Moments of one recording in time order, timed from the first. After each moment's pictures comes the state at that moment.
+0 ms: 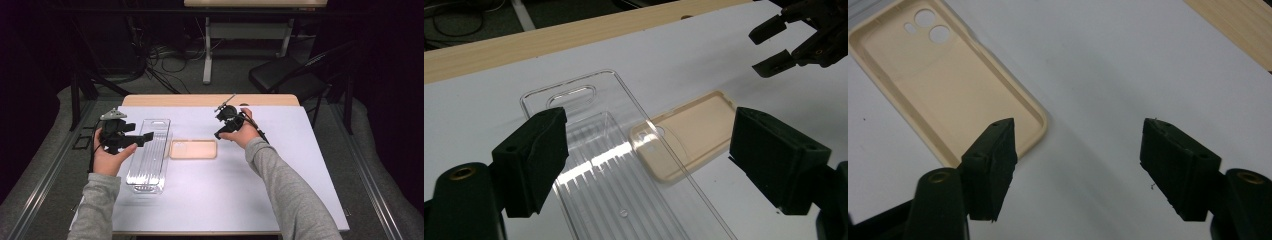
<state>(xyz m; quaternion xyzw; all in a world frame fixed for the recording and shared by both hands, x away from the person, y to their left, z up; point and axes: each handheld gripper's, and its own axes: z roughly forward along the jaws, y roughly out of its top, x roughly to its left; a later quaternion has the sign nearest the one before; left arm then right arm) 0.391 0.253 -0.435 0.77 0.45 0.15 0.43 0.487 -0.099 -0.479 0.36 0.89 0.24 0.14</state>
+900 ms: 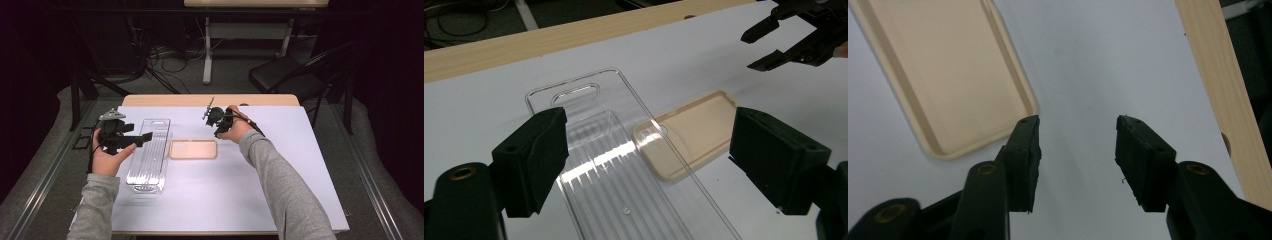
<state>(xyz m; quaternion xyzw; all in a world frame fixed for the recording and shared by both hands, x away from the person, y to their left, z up) 0.390 0.256 -0.435 0.77 0.45 0.15 0.42 0.490 -0.069 -0.472 0.18 0.95 0.14 0.20</state>
